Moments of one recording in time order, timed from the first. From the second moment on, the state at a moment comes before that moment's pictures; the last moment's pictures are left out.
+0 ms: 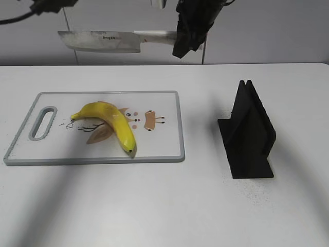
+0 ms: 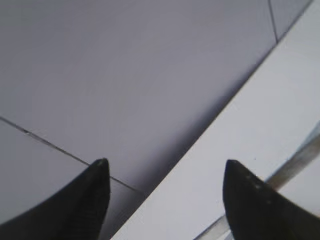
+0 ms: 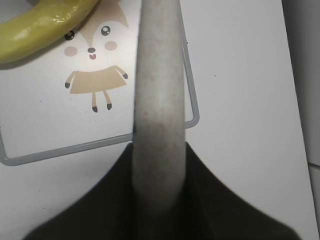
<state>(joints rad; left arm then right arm) -0.19 1.69 -1.42 -0.52 0.39 1.29 0.43 2.29 -2.28 0.25 1.23 -1.01</state>
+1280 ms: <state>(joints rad) -0.02 1.41 -1.26 -0.05 1.21 0.18 0.42 1.61 -1.56 0.17 1.20 -0.09</state>
